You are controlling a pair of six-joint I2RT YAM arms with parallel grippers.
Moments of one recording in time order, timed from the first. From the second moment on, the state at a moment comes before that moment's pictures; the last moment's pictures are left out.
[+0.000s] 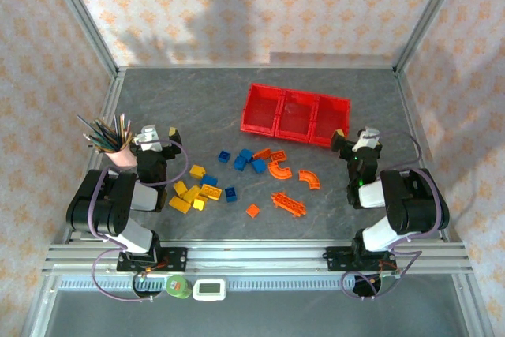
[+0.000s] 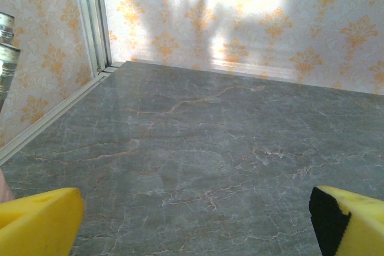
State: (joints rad) left arm -0.01 1.53 0.20 1.21 -0.28 -0.10; right arm 0.04 1.53 0.22 1.09 0.18 0.19
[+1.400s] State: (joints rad) left arm -0.16 1.02 0.50 0.18 -0.09 -0.62; right arm 0.22 1.26 0.80 -0.24 0.09 0.63
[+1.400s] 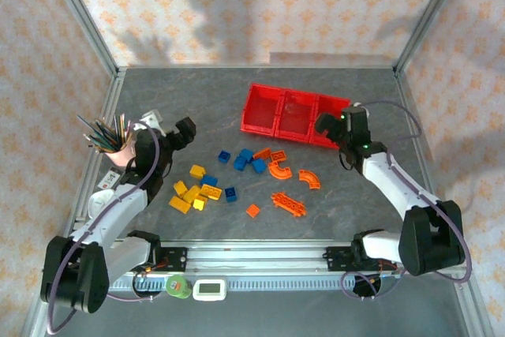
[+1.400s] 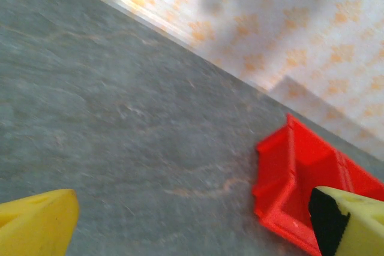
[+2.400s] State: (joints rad) left arm -0.48 1.15 0.63 -0.03 -0.10 -0.73; right arm 0.63 1.73 1.05 -0.47 0.07 0.45
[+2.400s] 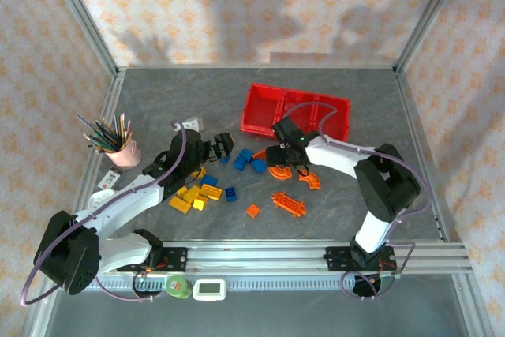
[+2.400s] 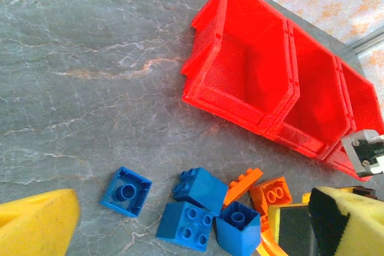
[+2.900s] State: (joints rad) left arm -0.48 1.18 0.66 -0.05 -0.10 -0.73; right arm 0.63 1.81 1.09 -0.44 0.11 0.42
